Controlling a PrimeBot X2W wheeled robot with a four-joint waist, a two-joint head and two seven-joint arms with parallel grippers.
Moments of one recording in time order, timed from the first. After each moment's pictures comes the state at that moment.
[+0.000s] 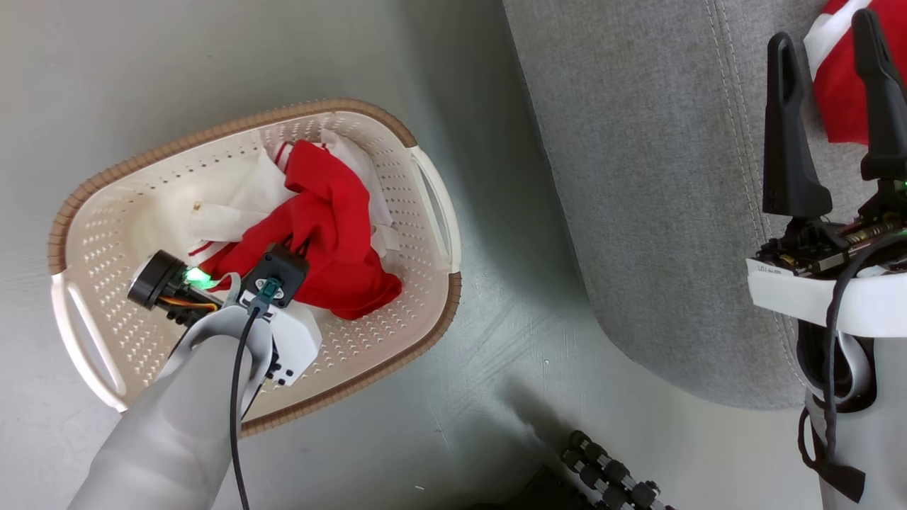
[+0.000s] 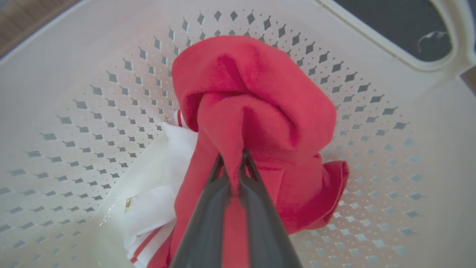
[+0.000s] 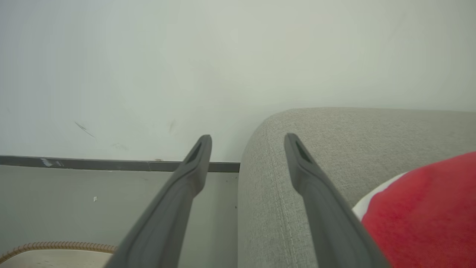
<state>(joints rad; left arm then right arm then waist) -0.77 0.10 -0.55 0.94 -0.05 0.01 -0.25 -0.39 -0.04 -0.02 -0.31 0.13 0.13 -0.26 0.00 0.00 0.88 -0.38</state>
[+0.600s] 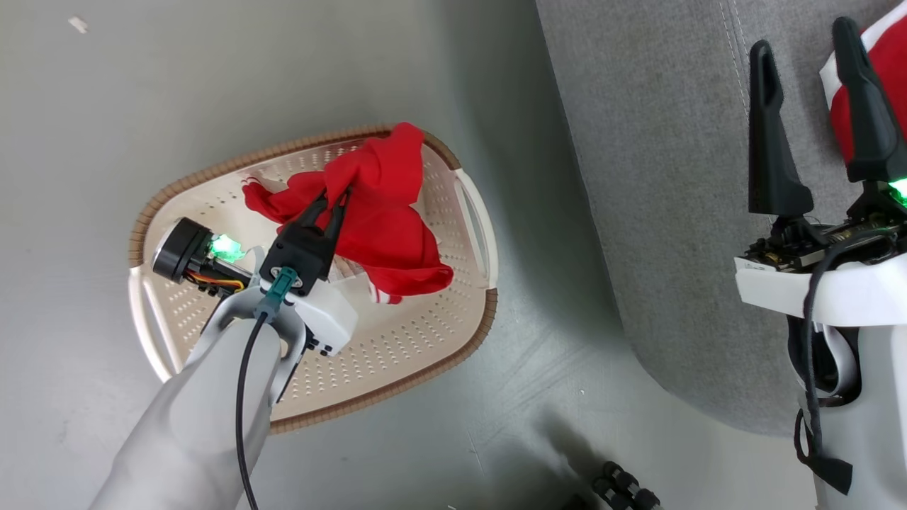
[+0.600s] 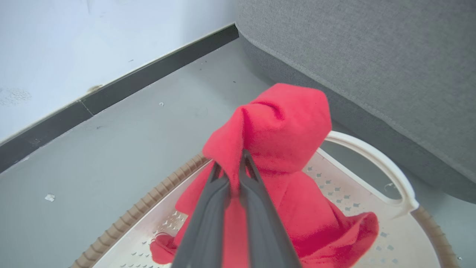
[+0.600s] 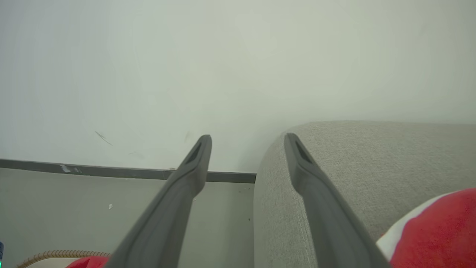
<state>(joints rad) -0.69 0.10 -0.49 0.58 -0.08 0.05 -0.25 -0.40 -0.04 -0.02 -0.25 0.09 0.13 -0.26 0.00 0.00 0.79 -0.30</state>
